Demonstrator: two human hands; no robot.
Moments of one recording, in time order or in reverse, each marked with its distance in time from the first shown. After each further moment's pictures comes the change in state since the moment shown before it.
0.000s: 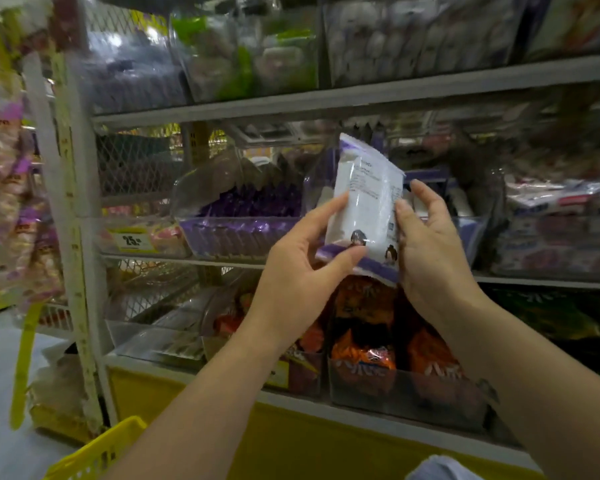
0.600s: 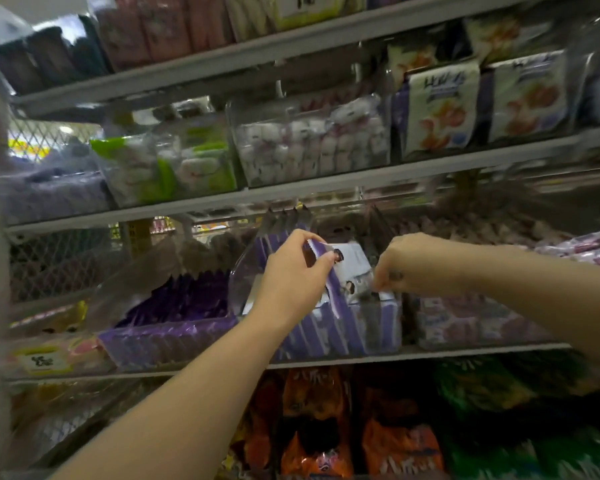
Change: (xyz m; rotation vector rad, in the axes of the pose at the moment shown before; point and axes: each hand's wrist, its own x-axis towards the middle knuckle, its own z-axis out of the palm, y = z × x) left_hand 0.133 0.012 0.069 0.304 0.004 -0.077; right_hand 0.091 -0.115 -0.082 -1.930 -0.694 -0.299
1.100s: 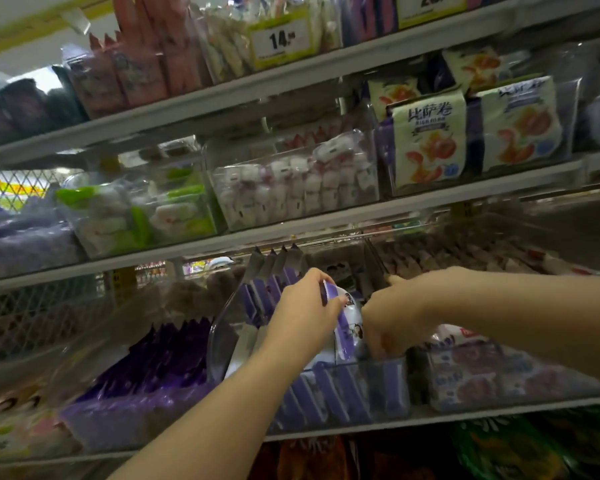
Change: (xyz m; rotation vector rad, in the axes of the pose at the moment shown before) left_hand 0.047 -0.006 0.032 0.318 -0.117 0.005; right_hand 0.042 0.002 -0.010 -0.212 -0.483 -0.159
